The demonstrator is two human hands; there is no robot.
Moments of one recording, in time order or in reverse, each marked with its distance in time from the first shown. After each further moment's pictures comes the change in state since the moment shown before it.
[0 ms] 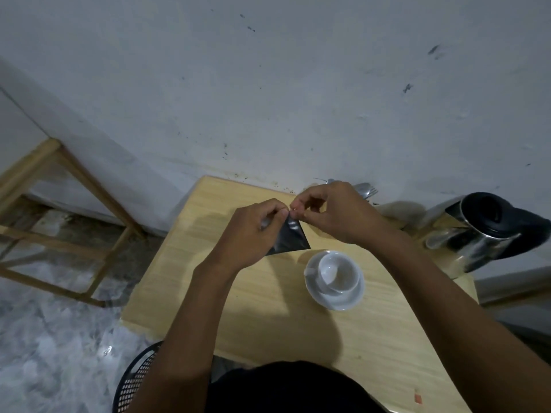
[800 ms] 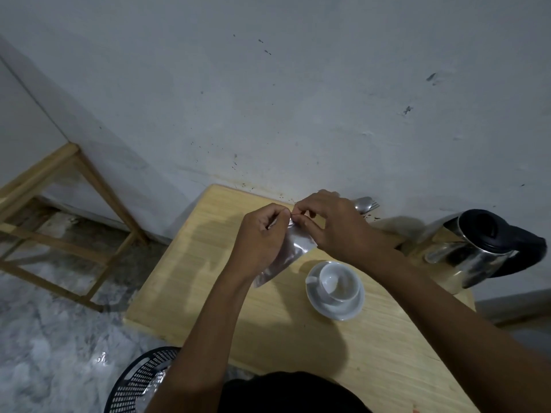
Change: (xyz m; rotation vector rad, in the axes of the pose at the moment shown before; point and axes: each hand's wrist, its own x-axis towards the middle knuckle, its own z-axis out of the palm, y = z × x) left_hand -0.016 0.028 0.008 -0.318 0.237 -0.174; right_hand -0.014 -0.014 0.015 -0.221 0.212 -0.383
